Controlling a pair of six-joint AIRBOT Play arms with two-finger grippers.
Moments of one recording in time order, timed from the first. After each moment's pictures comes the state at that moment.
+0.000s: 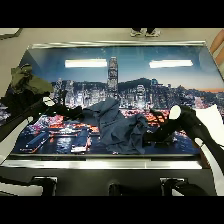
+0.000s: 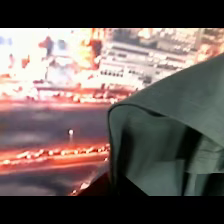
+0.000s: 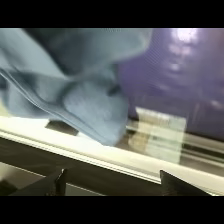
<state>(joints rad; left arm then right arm) -0.09 -1.62 1.10 0.92 -0.93 -1.45 0.15 -1.20 0.85 -1.23 1.47 1.54</state>
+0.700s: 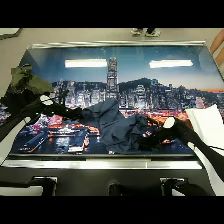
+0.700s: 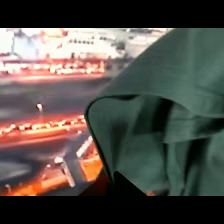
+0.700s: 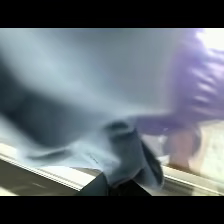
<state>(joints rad) -0.09 -1.53 1.10 0.90 -1.04 -1.37 0.15 -1.25 0.70 -0.99 1.22 1.51</state>
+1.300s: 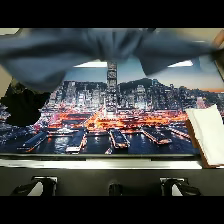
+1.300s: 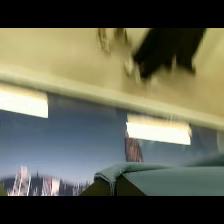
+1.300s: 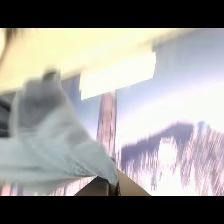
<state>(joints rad) 0.28 -0.82 1.57 1.07 -1.02 -1.50 -0.21 -0.85 1.65 -1.15 1.20 1.70</state>
